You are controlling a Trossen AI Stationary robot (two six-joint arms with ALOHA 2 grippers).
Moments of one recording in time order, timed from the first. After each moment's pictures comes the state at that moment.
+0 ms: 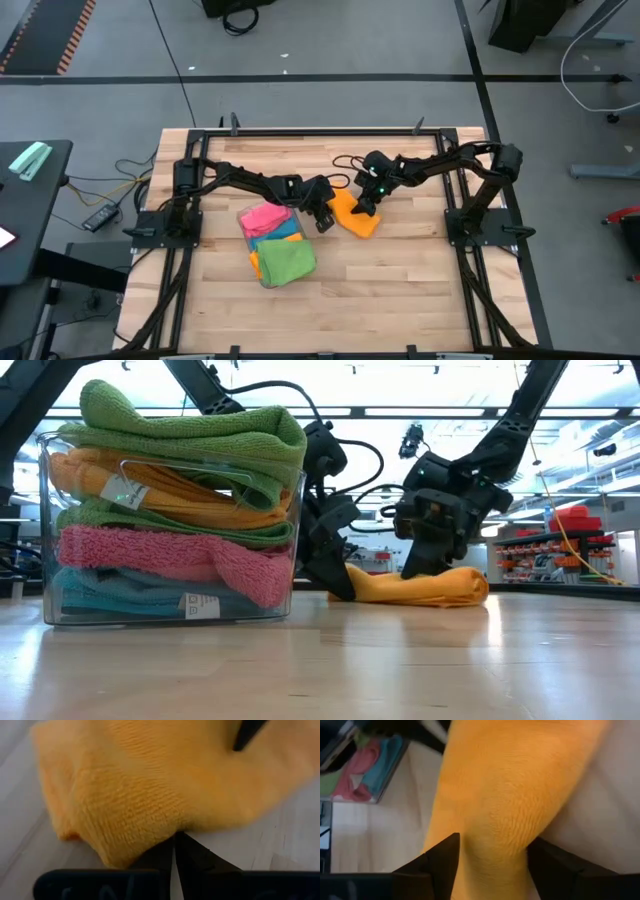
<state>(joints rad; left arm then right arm) 0.16 2.03 1.15 -0.01 0.05 -0.33 -0.45 1.69 0.67 0.07 -0.58 0.27</state>
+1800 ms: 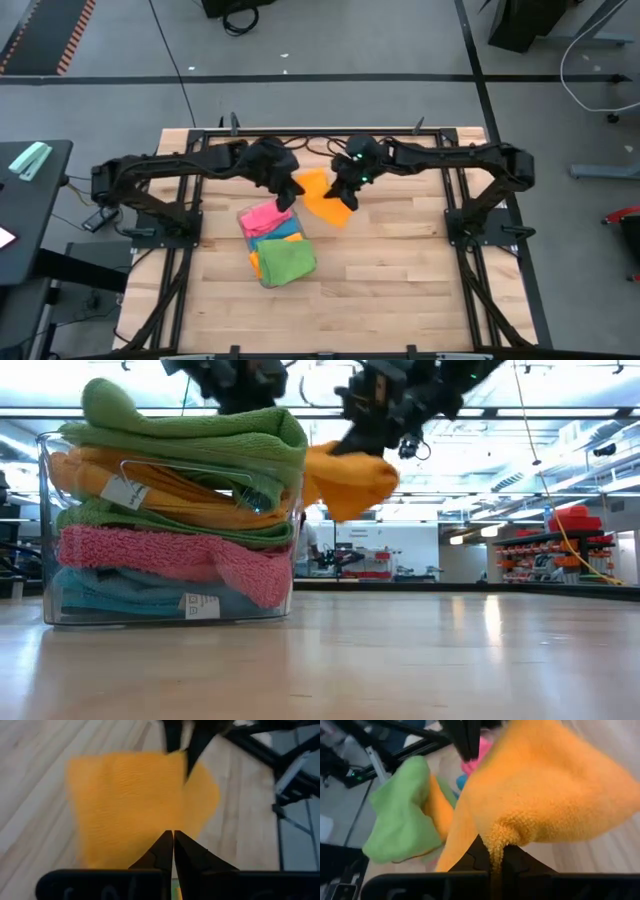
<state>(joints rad) 0.23 1.40 1.15 -0.48 0.23 -0.30 -0.27 1.56 1.13 -0.23 -0.44 0.20</state>
